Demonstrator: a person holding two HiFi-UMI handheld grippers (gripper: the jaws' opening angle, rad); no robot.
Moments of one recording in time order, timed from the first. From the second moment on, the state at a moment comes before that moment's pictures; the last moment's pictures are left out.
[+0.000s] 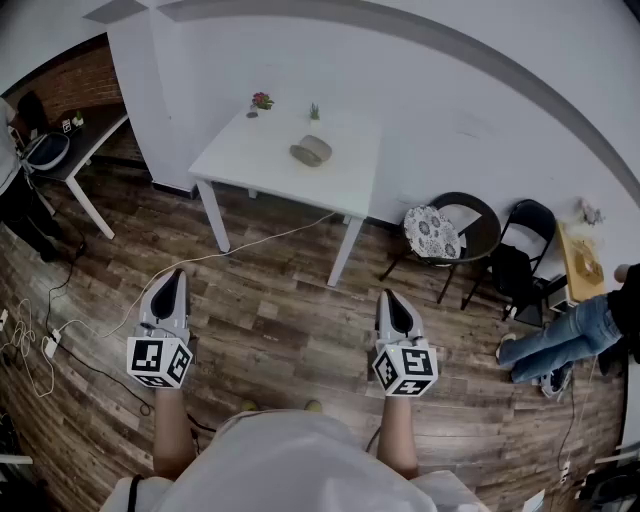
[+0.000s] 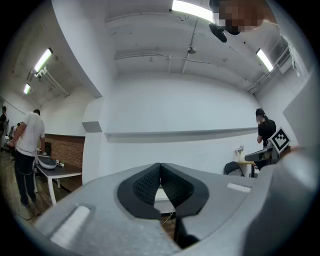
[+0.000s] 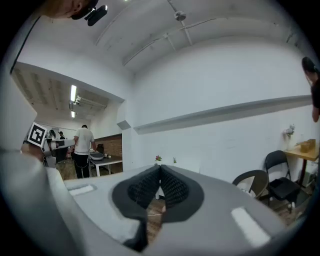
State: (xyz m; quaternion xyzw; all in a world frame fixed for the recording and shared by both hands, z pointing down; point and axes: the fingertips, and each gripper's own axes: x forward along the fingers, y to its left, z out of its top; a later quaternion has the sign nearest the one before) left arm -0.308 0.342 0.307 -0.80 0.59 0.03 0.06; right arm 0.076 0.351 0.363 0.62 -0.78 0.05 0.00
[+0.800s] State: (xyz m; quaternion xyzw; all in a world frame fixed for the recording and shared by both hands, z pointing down) left arm -0.297 0.342 0.313 -0.81 0.58 0.02 0.05; right arm 0.075 0.352 0.364 0.62 -0.78 0.05 -0.01
